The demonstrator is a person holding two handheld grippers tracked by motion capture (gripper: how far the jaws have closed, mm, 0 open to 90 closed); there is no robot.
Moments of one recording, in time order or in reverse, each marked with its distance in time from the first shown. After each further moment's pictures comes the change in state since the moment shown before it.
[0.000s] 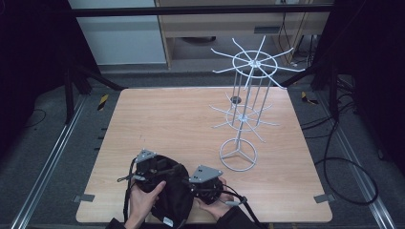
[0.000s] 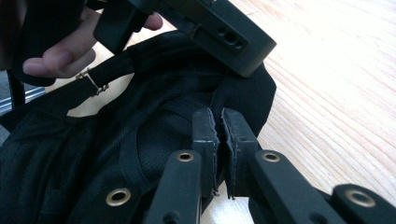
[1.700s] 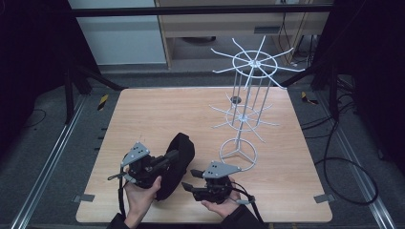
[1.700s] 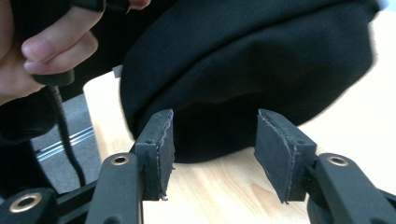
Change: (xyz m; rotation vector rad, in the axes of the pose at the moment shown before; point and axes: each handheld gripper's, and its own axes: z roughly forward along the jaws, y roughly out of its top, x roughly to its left) left arm -0.036 0.035 -0.047 -0.227 -0.175 0.139; right arm -0.012 0.002 -0.028 -0.155 0.114 0.138
